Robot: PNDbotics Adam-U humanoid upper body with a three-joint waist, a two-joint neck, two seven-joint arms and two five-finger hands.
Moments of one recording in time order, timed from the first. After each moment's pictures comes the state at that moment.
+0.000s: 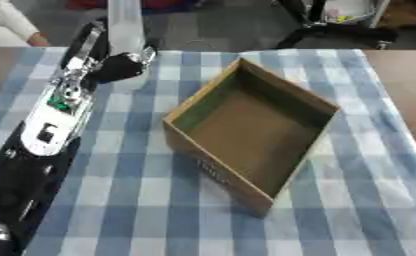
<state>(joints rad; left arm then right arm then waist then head) -0.88 0.37 -0.09 -1.43 -0.02 0.17 -0.03 -0.11 -0.28 -0.16 -1.85 -0.20 0.06 0.00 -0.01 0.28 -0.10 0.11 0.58</state>
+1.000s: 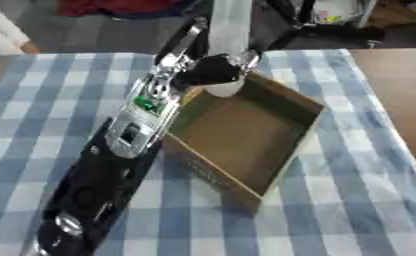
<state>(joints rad) -0.94 0.15 -0.23 -1.42 -0.01 0.20 -0.08 -0.12 -0.29 -0.16 -1.85 -0.21 0.06 0.00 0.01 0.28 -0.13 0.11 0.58</state>
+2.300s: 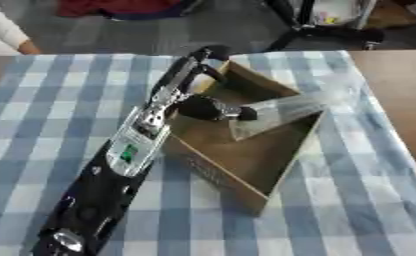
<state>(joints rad) -0.89 0.18 -0.20 -1.33 -0.17 0.12 -0.11 -0.11 -0.29 -0.17 -1.85 -0.21 0.06 0.00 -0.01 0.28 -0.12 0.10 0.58</state>
